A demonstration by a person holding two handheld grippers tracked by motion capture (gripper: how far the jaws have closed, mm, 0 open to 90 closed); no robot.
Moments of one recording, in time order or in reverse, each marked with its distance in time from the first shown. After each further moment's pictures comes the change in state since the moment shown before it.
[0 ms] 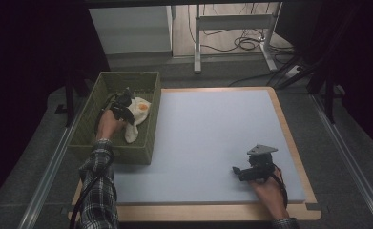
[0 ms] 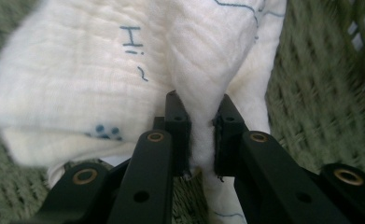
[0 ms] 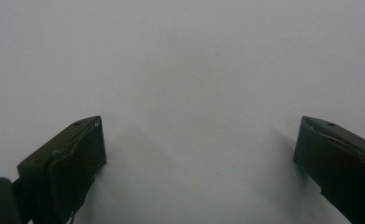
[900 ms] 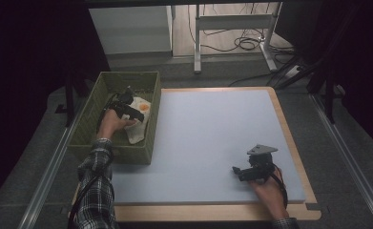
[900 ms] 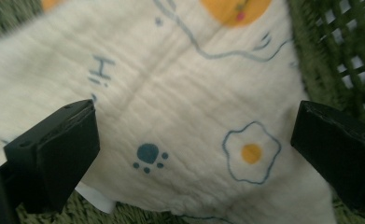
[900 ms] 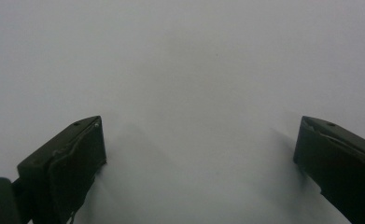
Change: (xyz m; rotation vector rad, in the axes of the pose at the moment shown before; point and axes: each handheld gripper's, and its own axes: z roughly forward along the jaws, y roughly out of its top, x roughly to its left) left arm -0.006 0.006 0.011 -0.057 0.024 0.007; right arm 0.000 0.000 0.000 0.000 -0.001 -0.001
